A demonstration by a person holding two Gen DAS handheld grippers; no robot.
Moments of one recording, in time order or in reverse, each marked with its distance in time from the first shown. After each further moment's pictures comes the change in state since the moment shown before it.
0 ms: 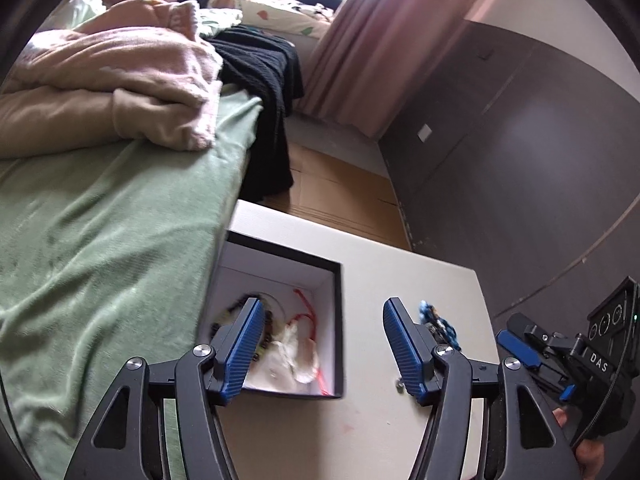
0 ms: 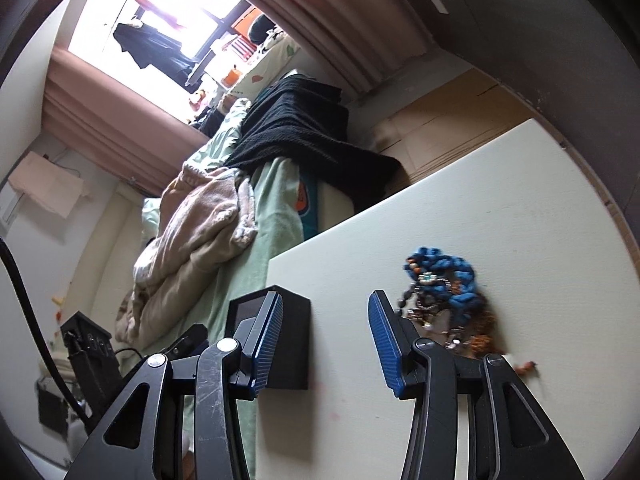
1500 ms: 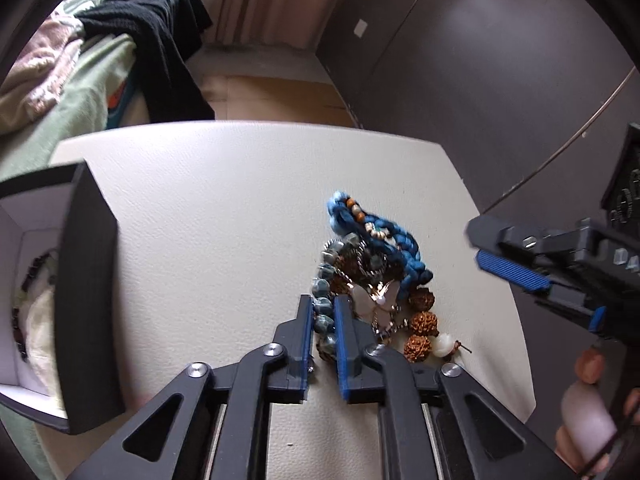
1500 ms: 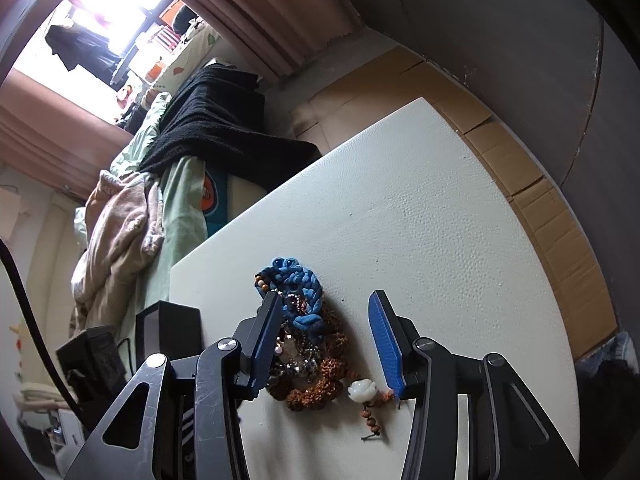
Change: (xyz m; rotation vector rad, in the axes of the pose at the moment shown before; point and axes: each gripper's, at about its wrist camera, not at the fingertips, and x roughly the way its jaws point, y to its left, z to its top) left arm 0.125 -0.099 -0.051 0.237 0.276 -0.067; right arm 0.011 -0.077 0.024 0.093 0.087 -0.232
